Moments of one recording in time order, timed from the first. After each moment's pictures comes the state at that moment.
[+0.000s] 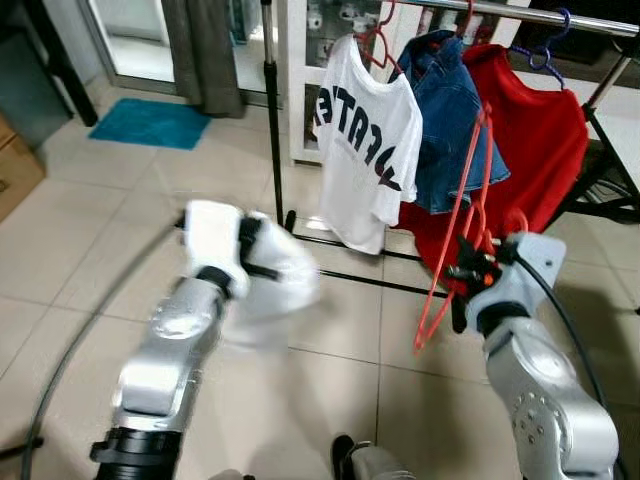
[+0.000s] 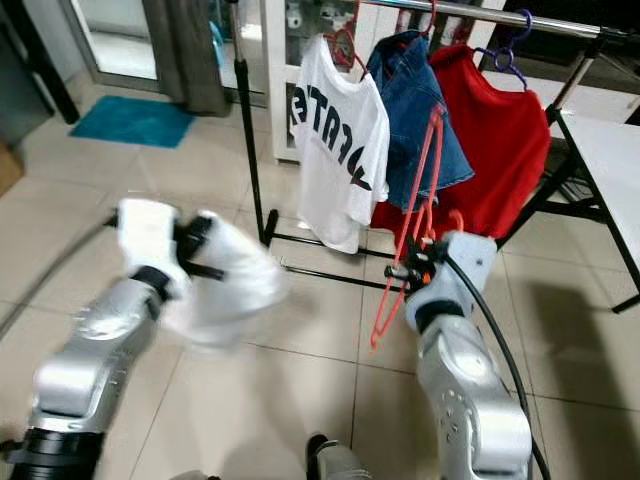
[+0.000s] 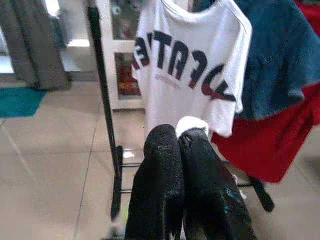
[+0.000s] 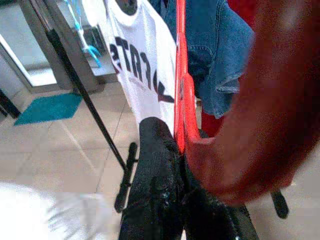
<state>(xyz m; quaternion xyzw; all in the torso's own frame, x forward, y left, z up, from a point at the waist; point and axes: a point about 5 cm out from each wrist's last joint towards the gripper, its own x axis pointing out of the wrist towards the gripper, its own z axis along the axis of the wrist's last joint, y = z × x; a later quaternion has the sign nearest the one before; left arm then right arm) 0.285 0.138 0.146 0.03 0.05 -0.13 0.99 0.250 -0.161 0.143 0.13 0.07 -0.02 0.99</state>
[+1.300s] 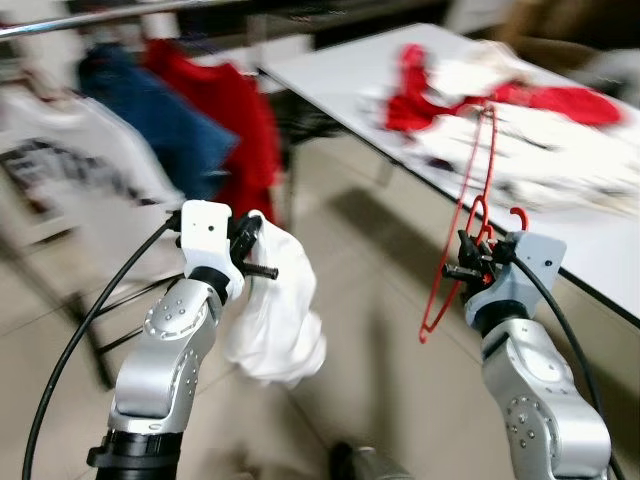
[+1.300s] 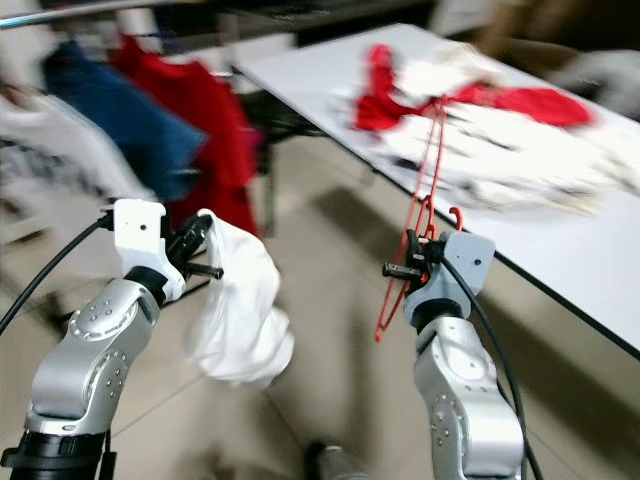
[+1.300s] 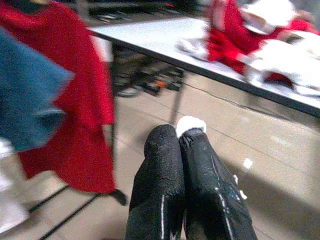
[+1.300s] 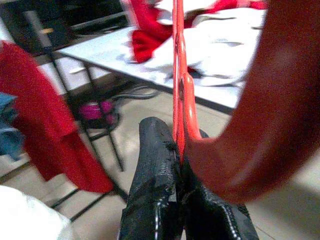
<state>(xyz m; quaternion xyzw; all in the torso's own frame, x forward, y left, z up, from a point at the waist) 0.284 0.147 0.149 0.00 0.04 -0.12 0.99 0.247 -0.155 0.145 0.11 0.05 -0.03 0.99</state>
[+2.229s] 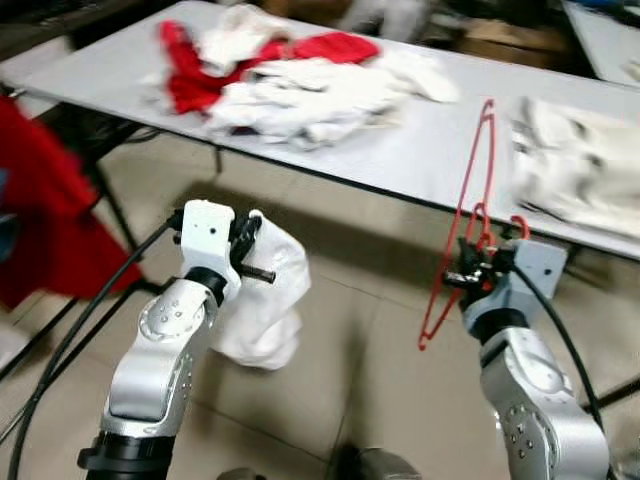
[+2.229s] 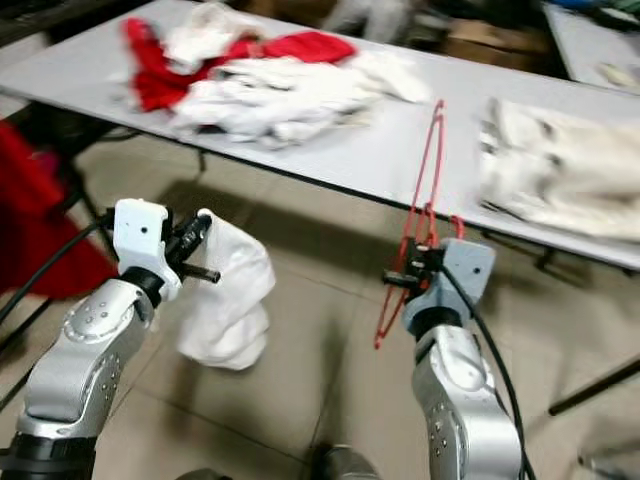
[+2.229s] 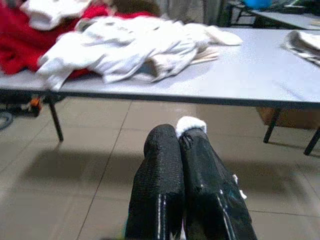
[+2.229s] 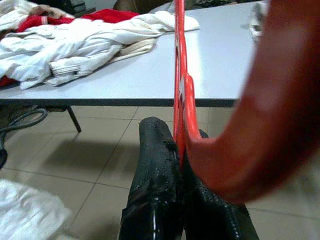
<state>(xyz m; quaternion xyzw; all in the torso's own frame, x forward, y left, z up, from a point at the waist) 0.282 0.147 0.153 0.03 0.02 -0.13 0.99 0.240 -0.157 0.139 0.11 0.06 -0.04 0.99</state>
